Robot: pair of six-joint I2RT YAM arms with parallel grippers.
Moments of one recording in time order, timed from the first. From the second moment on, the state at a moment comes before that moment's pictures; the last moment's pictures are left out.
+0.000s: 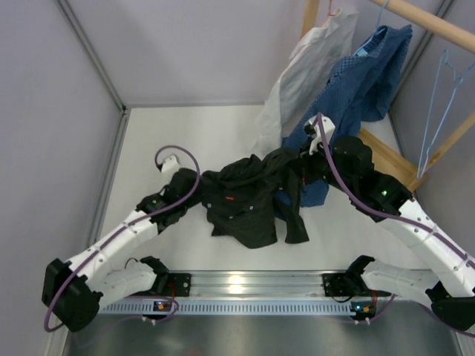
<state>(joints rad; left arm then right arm) -0.62 1.02 0.68 -0.46 -0.43 -0.98 0.72 1.00 1.19 -0.54 0.03 0.13</state>
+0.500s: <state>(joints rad) -0.58 1.19 1.80 -0.65 -0.52 -0.35 0.72 0.89 0.86 -0.37 -0.23 0.34</state>
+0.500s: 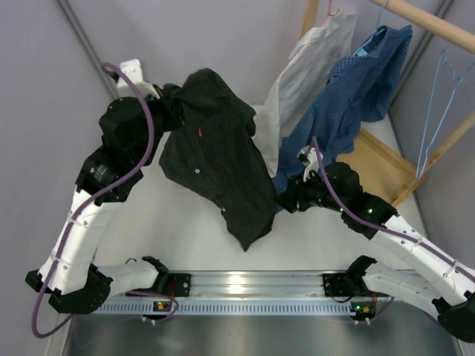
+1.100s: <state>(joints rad) -1.23 0.99 0.47 0.00 -0.18 -0.52 0.64 0.94 0.90 -0.51 -0.09 0.46</state>
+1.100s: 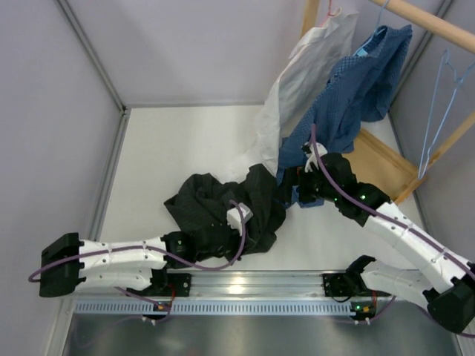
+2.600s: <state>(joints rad) -0.90 1.00 0.79 -0.18 -0.42 -0.47 0.73 0.66 0.61 -0.18 -0.13 0.41</state>
